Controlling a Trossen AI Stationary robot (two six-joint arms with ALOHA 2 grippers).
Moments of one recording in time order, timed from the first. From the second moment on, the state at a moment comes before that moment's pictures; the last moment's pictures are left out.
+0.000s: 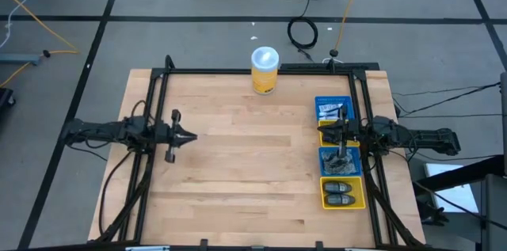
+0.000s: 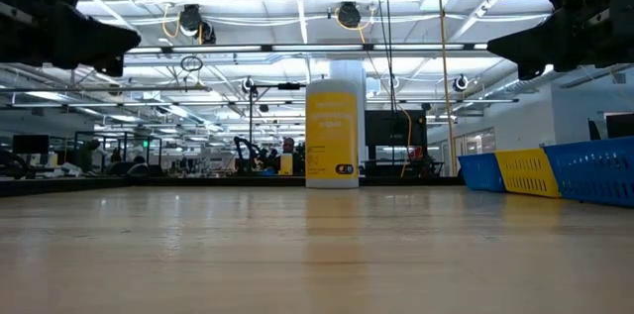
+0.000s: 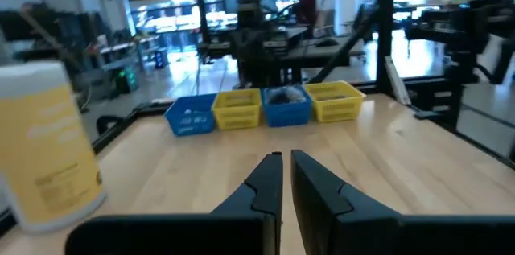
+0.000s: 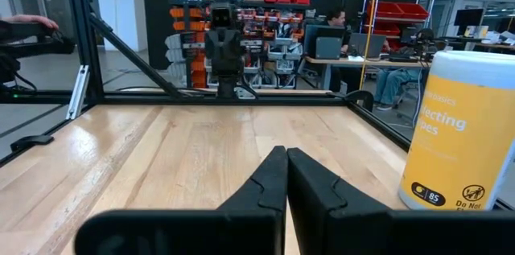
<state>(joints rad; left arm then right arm) -0.09 0.01 0.02 0.01 -0.03 0.09 -0.02 0.02 0.01 0.04 0.08 -0.04</state>
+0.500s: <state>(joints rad) -0.05 0.01 0.02 0.00 -0.03 0.03 -0.02 0.02 0.01 0.04 0.08 -0.04</state>
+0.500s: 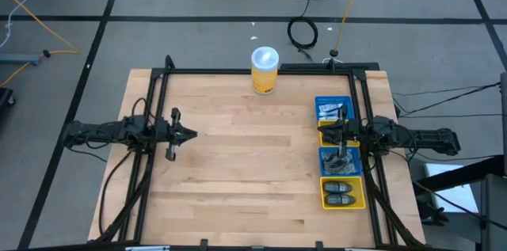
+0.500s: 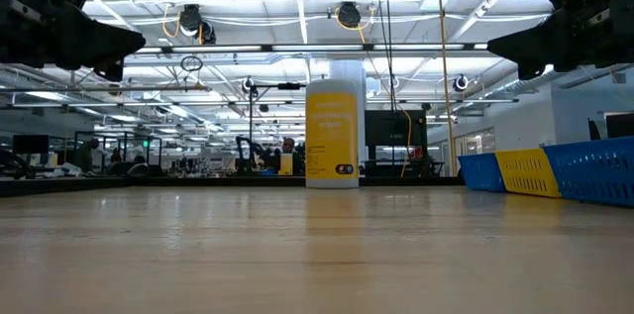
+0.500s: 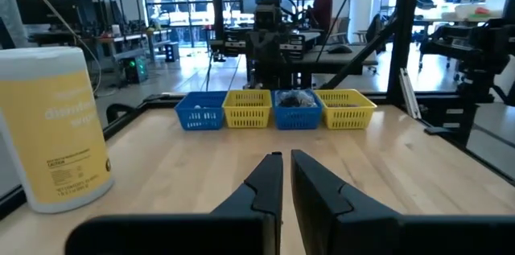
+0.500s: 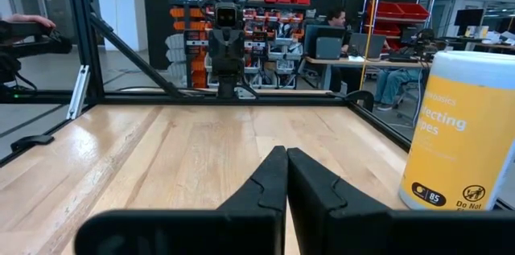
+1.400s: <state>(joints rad) -0.05 0.03 0.01 0.08 -0.03 0.02 -0.02 0.02 0.01 0.04 0.08 -0.04</state>
